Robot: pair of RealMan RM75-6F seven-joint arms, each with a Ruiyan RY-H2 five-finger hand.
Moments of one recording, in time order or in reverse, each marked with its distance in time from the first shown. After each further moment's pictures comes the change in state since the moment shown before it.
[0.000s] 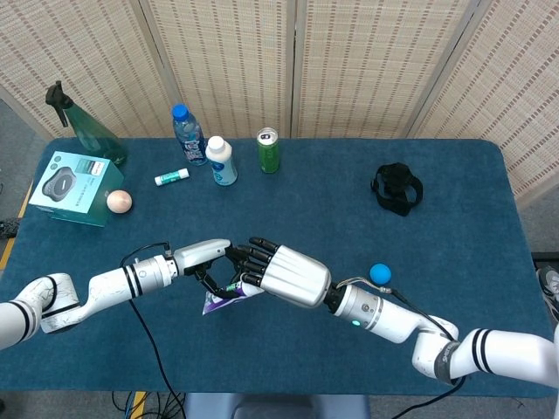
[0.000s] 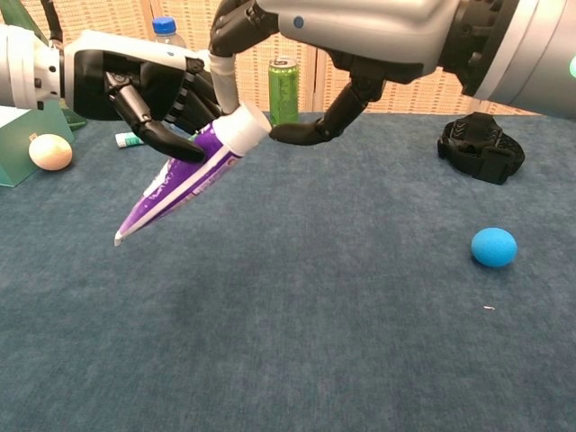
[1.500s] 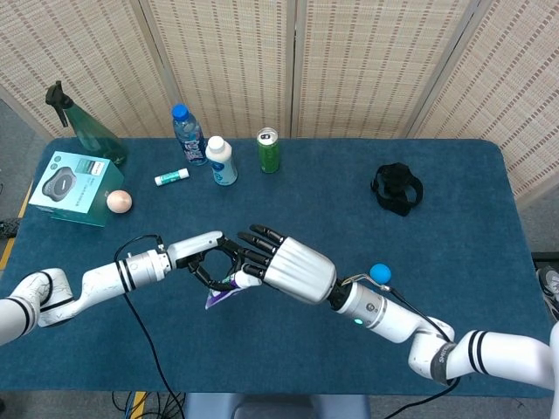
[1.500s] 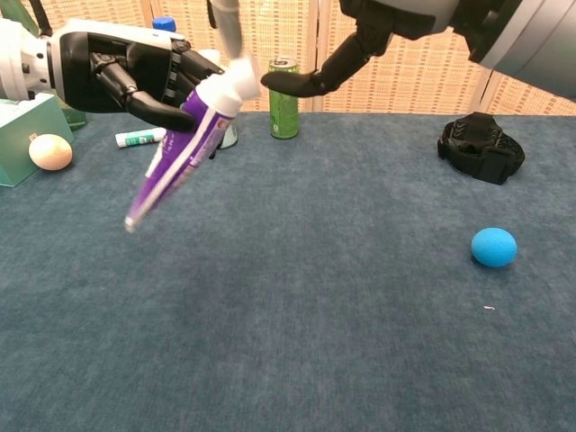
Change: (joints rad) left arm 0.015 -0.035 0.036 0.120 0.019 0.115 -0.213; right arm -0.026 -0.028 0.024 0.013 -0.002 0.117 -0.025
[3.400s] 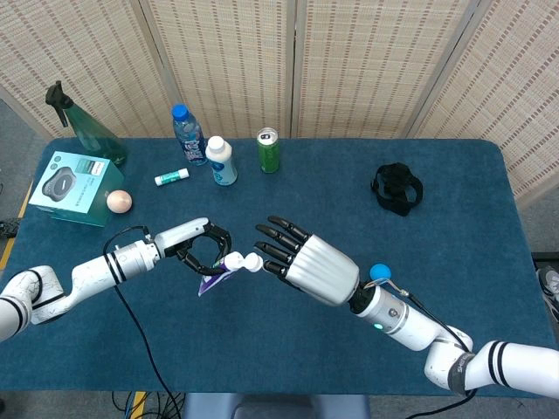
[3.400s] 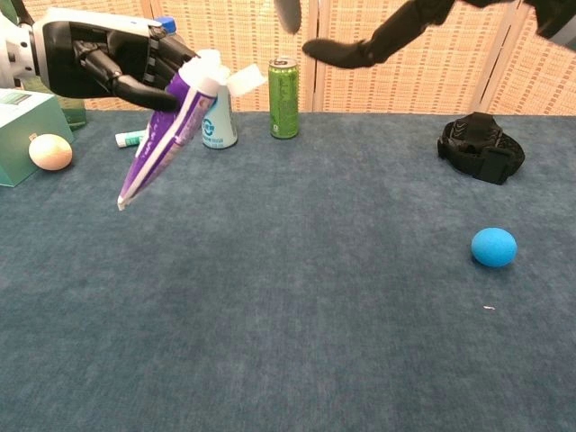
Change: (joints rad) left arm 0.034 -0.005 -0.010 0.064 -0.038 -0.011 0.054; right arm -0.083 0.064 0.002 -0.058 -0.019 0.092 -0.011
